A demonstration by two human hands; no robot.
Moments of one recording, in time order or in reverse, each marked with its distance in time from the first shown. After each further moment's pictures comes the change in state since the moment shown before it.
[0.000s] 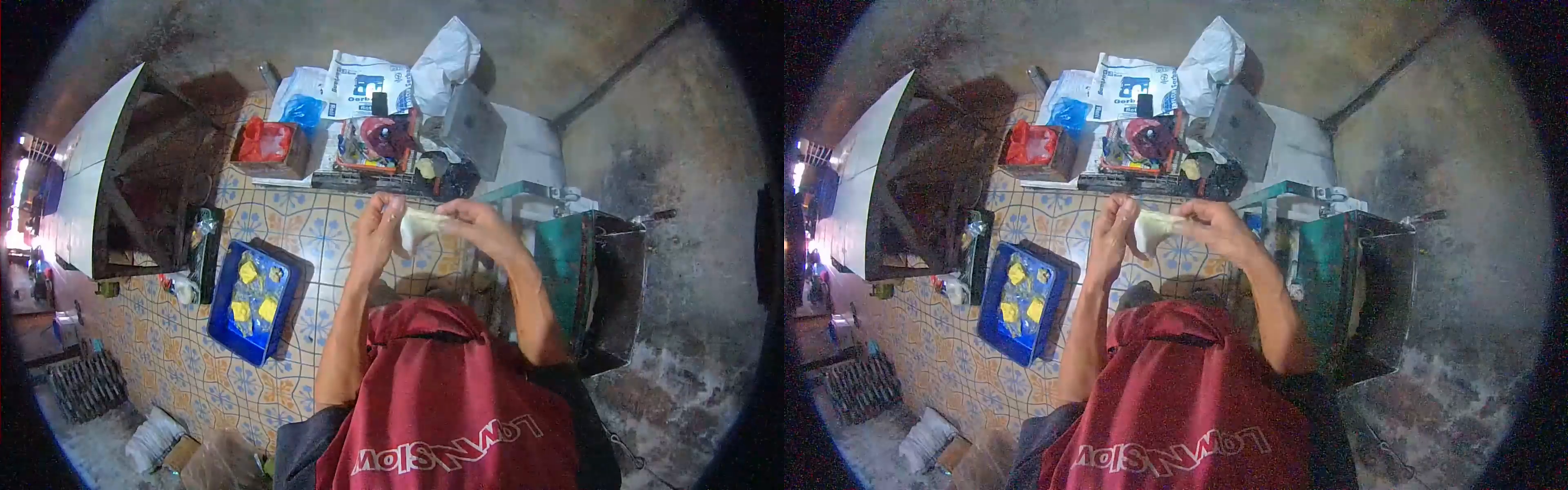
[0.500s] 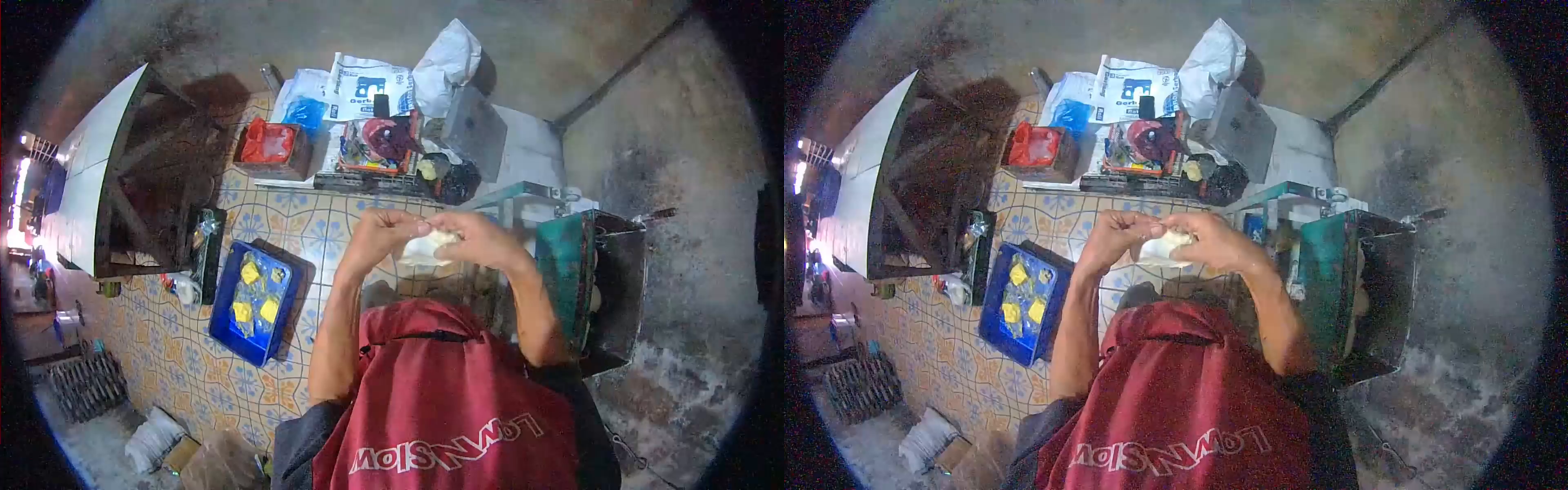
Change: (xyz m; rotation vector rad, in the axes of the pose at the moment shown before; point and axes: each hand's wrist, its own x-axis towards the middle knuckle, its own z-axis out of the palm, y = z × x) left_hand 0.000 0.019 -0.013 0.242 -0.262 -0.202; right_hand -0.013 -0.026 0.016 -0.289 -0.167 -0.107
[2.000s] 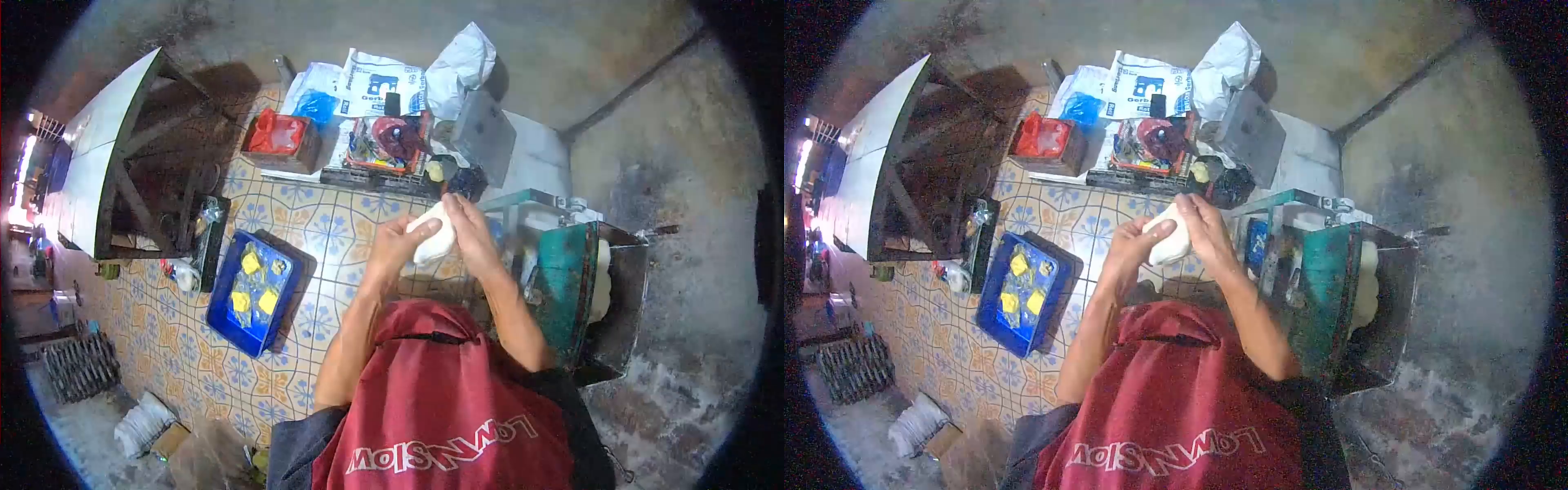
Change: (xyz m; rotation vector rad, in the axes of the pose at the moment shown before) left_hand -0.007 -0.012 0.036 -0.288 0.265 -0.056; right_hand 0.025 0.014 0.036 0.478 0.525 0.055
